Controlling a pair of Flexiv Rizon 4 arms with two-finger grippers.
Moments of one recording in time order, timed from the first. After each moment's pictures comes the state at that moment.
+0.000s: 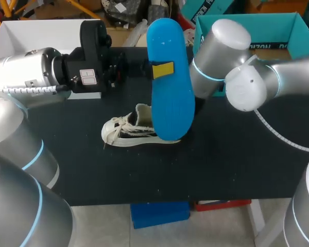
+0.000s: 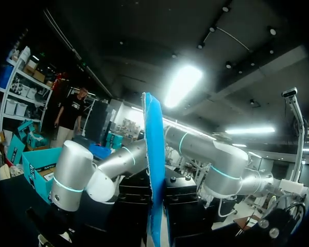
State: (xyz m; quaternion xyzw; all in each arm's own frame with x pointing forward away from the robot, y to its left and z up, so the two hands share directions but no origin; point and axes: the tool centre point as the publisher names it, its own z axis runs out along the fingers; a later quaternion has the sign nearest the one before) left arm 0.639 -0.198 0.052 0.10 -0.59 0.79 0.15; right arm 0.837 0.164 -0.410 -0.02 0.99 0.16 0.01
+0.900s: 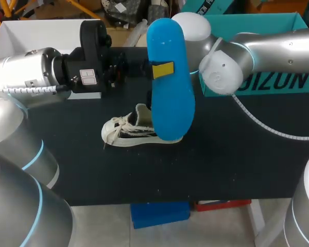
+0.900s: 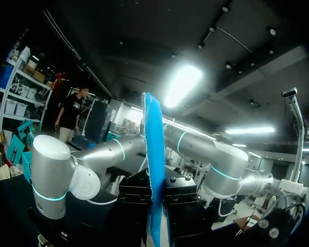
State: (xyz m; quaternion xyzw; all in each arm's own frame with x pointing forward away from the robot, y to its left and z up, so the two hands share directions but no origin) left arm 0.639 -0.198 0.052 0.10 -0.59 0.79 0.15; right arm 0.849 0.172 -0.412 -0.04 1.00 0.04 0.00
